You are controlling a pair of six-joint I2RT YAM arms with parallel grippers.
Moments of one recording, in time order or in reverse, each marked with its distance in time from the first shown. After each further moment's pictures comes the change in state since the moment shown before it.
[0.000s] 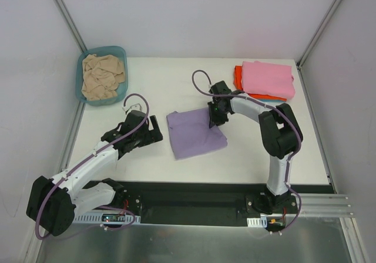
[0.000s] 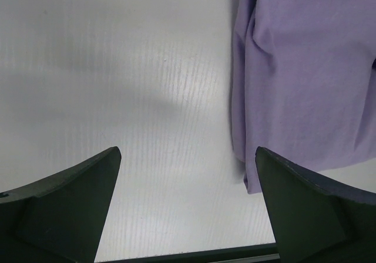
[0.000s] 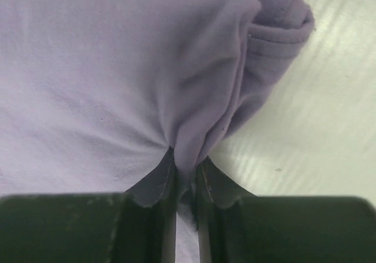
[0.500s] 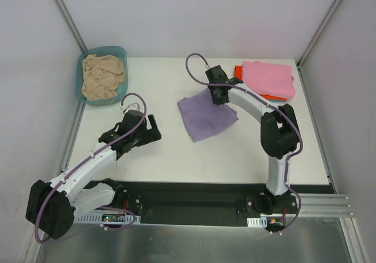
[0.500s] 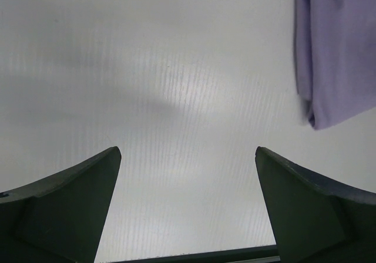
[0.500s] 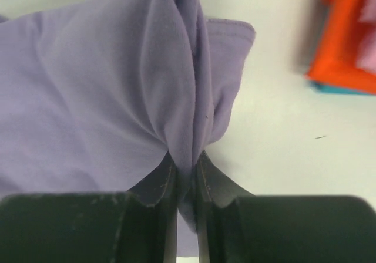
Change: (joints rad) left arm 0.021 -0.021 0.000 -0.003 -0.002 0.008; right arm 0.036 0.008 0.219 -0.034 0.416 -0.134
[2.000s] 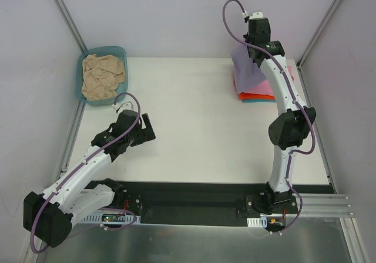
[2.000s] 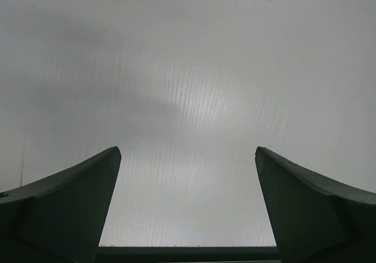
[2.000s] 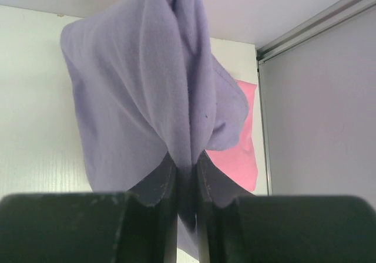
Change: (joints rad) left arm 0.019 -0.093 0.046 -0.129 -0.074 0.034; right arm -0.278 0.076 0.665 -0.122 0.191 -0.415
